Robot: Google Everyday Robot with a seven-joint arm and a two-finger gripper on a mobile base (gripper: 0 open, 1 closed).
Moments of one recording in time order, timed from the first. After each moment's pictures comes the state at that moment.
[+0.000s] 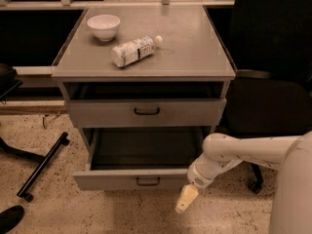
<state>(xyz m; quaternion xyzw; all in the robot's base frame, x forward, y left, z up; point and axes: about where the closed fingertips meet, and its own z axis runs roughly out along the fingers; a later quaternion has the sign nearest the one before) 0.473 -0.115 0.454 -0.52 0.83 0.19 0.08</state>
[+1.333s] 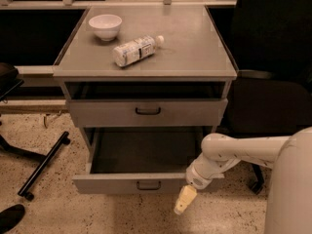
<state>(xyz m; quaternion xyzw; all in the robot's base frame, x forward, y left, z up) 0.472 -0.109 0.446 -0.53 0.82 0.21 0.07</state>
